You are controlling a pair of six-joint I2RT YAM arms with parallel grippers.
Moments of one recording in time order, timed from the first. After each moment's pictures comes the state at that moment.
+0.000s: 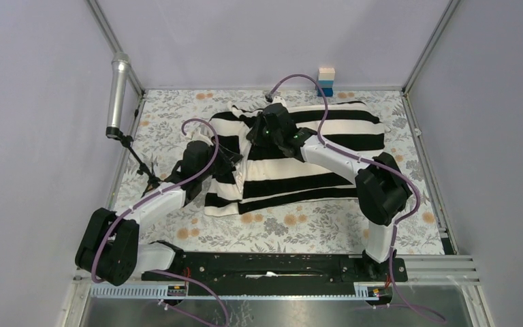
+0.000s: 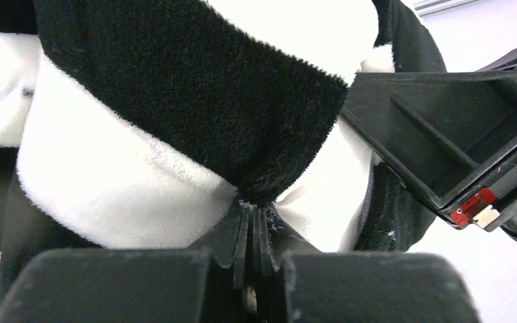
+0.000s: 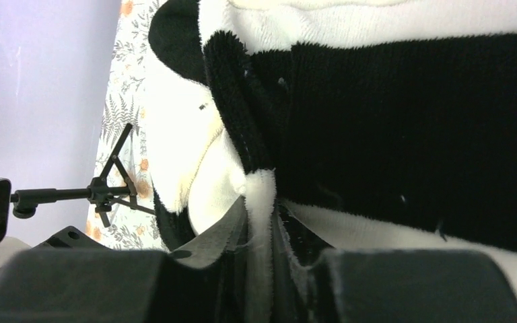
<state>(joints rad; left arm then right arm) -0.41 1.26 0.61 0.22 0.13 -0.95 0.73 1.89 1.45 -0.07 0.03 0.74</state>
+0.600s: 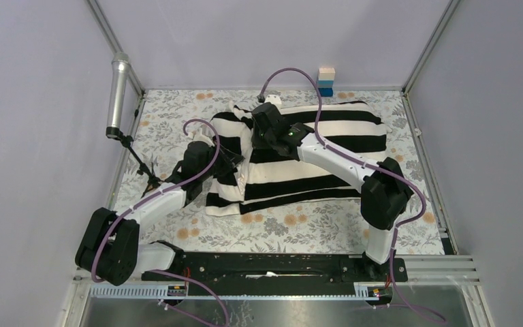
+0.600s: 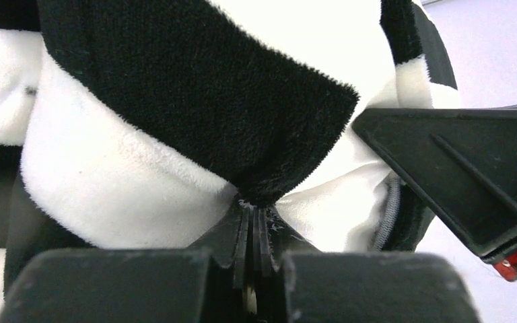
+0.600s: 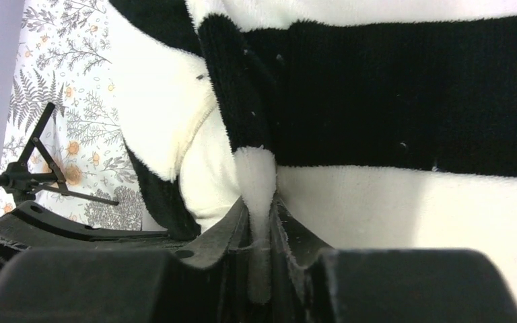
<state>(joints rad) -0.41 1.27 0.59 0.26 0.15 -0.96 0.80 1.86 1.58 -0.39 0.24 0.61</state>
